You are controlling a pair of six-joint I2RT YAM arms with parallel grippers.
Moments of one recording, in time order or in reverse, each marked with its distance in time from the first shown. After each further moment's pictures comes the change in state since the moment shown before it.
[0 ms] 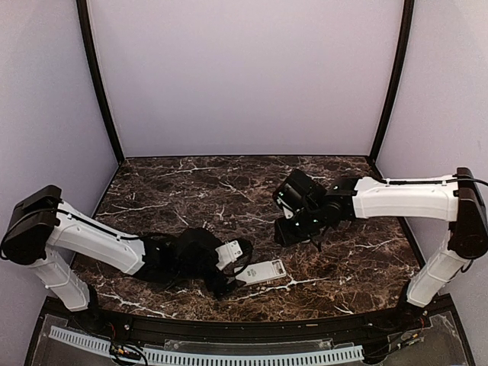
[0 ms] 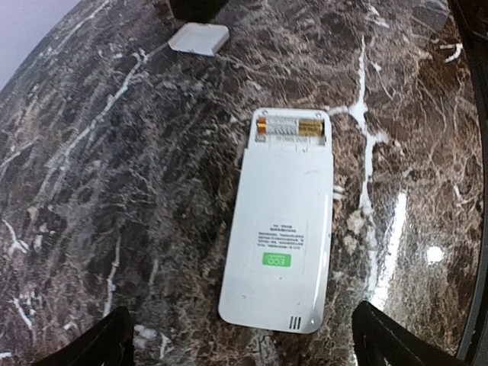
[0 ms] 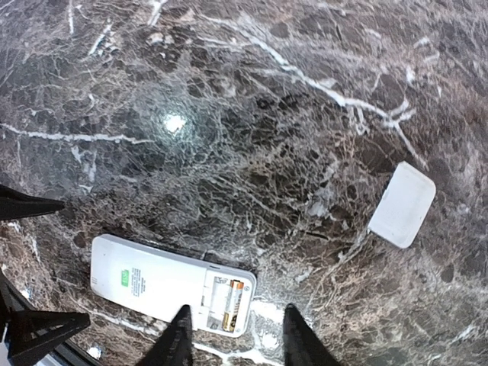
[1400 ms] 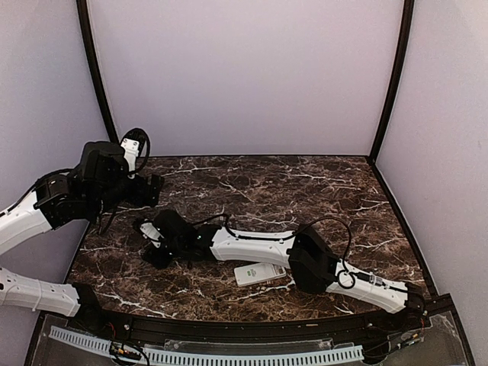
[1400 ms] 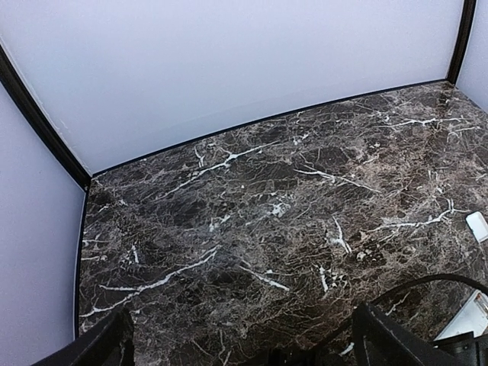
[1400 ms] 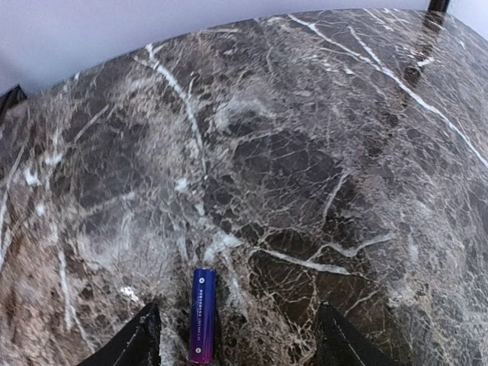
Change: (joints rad) left arm 0.353 -0.635 0.315 -0.760 -0.484 -0.290; right arm 0.256 1.278 1.445 0.359 -0.193 -0.503
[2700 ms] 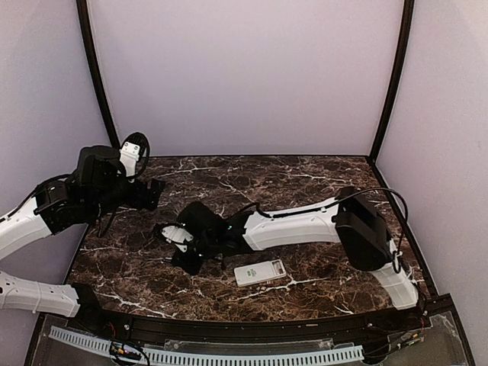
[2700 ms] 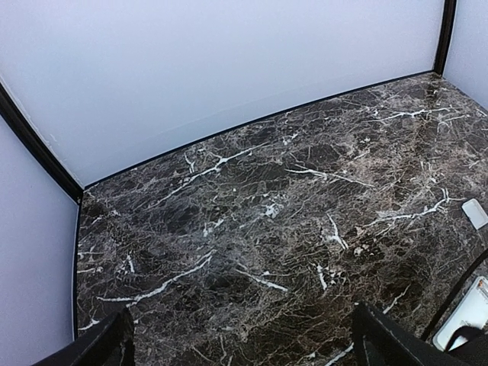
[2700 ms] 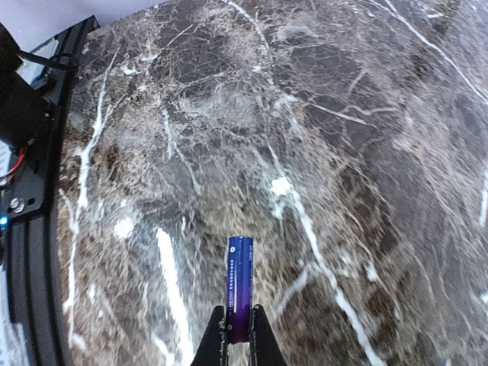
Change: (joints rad) left arm 0.024 -0.029 -0.053 0.061 0.064 0.077; right arm 0.008 -0.482 -0.710 0.051 -0.101 -0.055
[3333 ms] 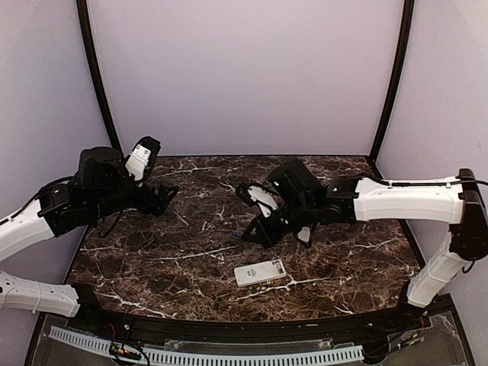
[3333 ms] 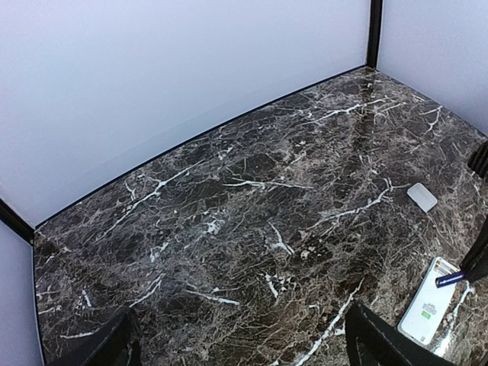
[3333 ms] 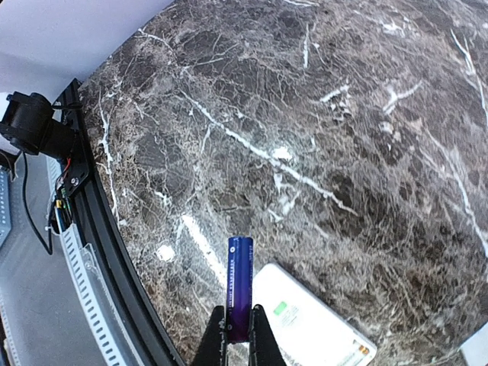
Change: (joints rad) left arm -0.006 -0.009 -0.037 0.104 0.208 0.100; right arm -0.191 -0.785 -0.660 -0.145 -0.043 0.272
